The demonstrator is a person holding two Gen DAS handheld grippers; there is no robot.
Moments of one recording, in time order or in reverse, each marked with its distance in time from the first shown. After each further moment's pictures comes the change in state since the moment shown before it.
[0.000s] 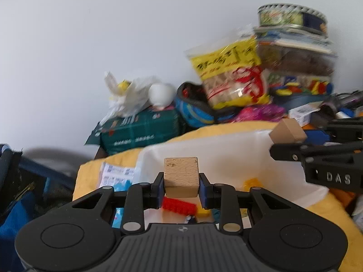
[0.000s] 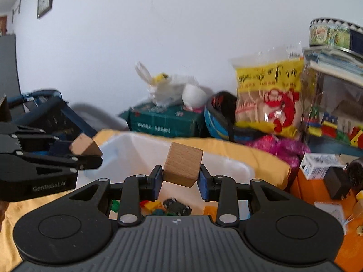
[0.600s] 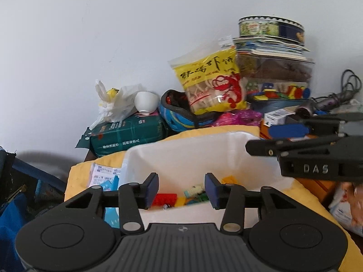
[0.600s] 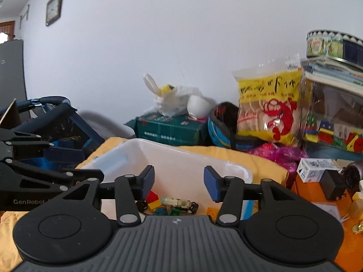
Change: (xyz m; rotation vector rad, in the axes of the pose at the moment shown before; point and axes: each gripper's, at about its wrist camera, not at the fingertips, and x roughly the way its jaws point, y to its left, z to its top) left arm -0.055 -0.007 -0.016 0.011 -0.058 -0.098; right arm -0.048 0.002 -0.008 -0.016 -0.084 0.034
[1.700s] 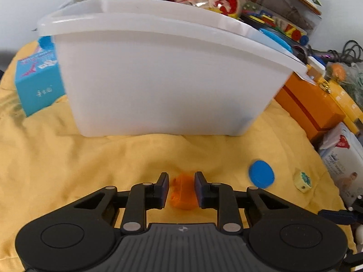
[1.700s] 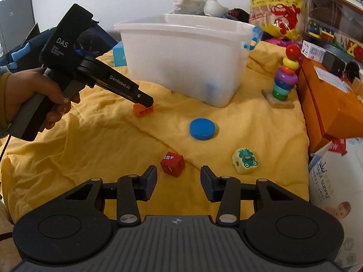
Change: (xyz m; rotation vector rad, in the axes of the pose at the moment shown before) left arm 0.092 -0.009 -0.119 -0.208 0.371 -0.248; right arm -0.061 0.015 -0.160 -0.009 0.378 0.061
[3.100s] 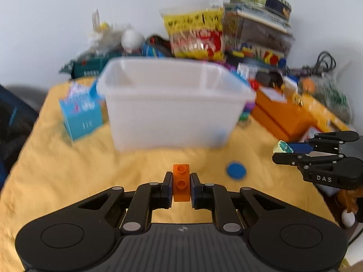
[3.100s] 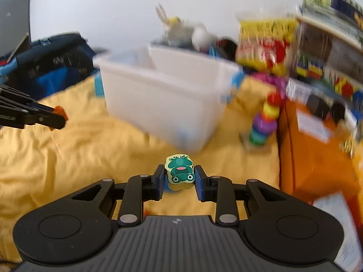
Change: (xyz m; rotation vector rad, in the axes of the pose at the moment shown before) left arm -0.125 -0.019 -0.027 0.068 -0.200 0.076; right arm -0.012 -0.013 0.057 -0.072 -0.127 -0.091
